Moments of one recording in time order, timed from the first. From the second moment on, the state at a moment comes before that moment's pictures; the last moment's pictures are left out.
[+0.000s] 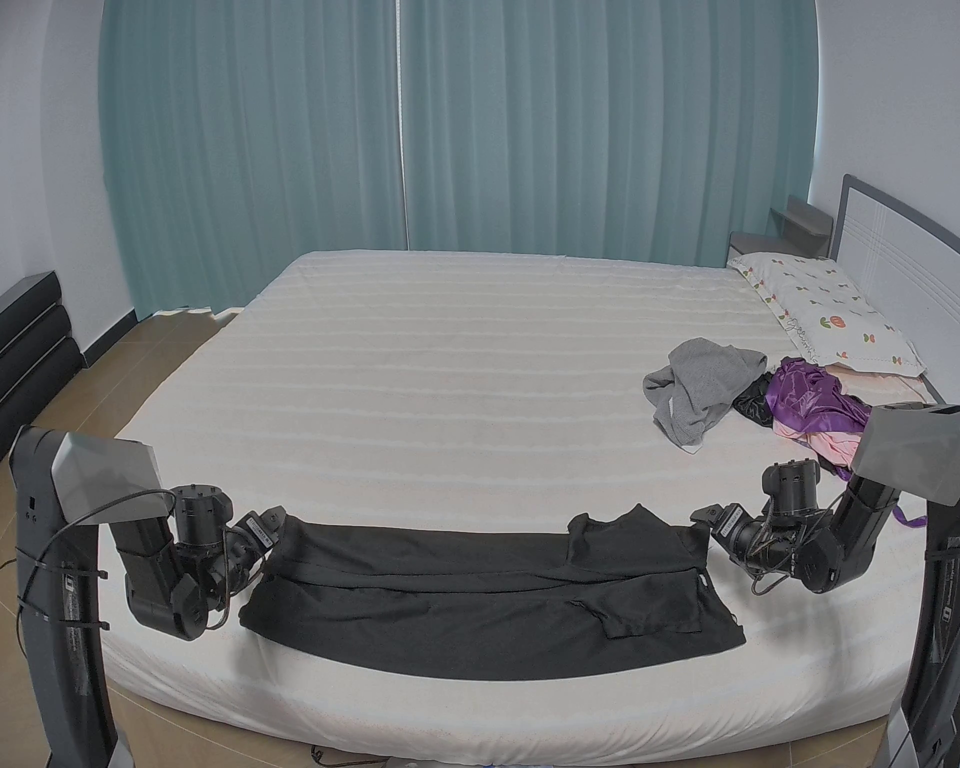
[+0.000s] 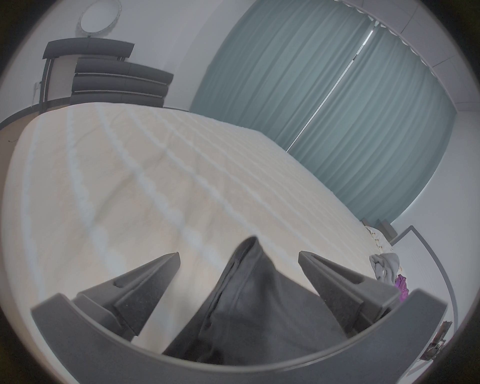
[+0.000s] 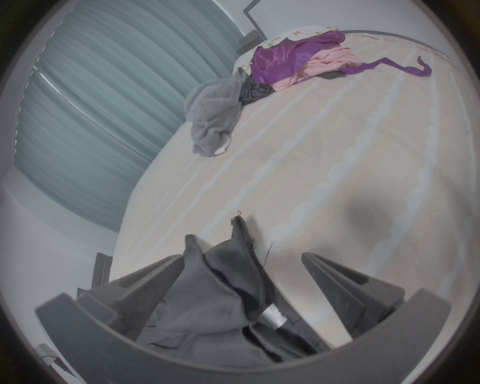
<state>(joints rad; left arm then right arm) -0.02 2.42 -0.61 -1.30 0.10 -0.69 0.09 2.34 -0.72 -0.92 0.03 0.82</state>
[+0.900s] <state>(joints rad) -0.04 2.31 -0.26 -1.36 0.03 -0.80 0.21 2.25 -0.30 -1.31 0.04 0.86</state>
